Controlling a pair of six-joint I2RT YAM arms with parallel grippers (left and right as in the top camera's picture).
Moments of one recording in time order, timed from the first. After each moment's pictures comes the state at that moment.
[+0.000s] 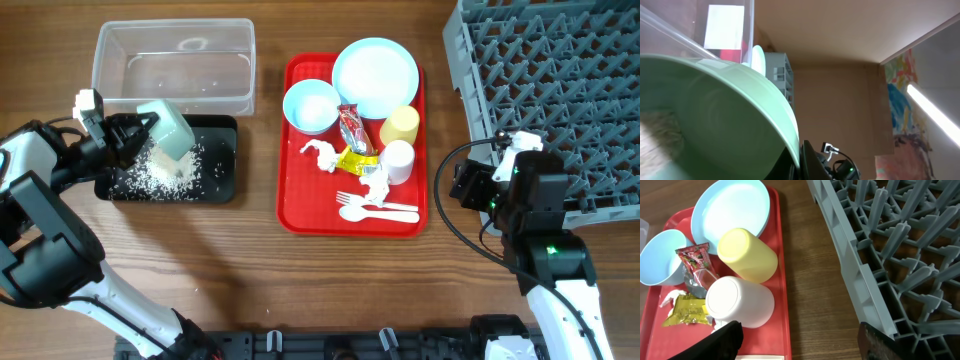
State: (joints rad) left arm 0.60 2.03 1.36 -1.17 1.54 0.32; right arm 0.02 0.90 0.67 -0.52 -0.03 0.29
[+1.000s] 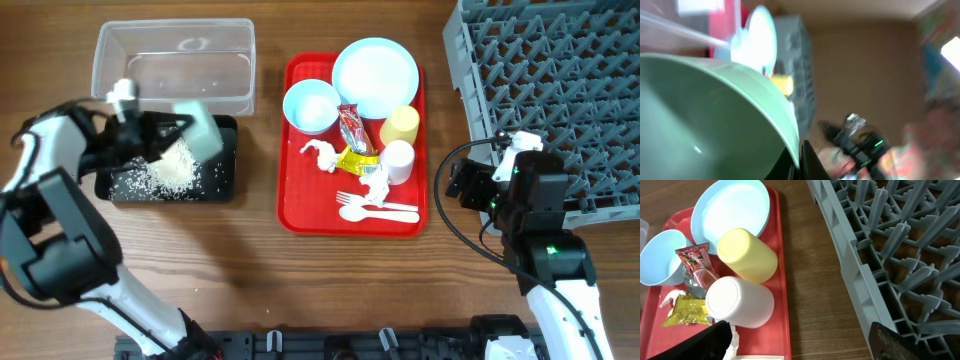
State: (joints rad) left arm 0.41 1.96 1.36 -1.19 1.38 0.40; right arm 0.02 0.90 0.67 -0.52 -0.03 0.29
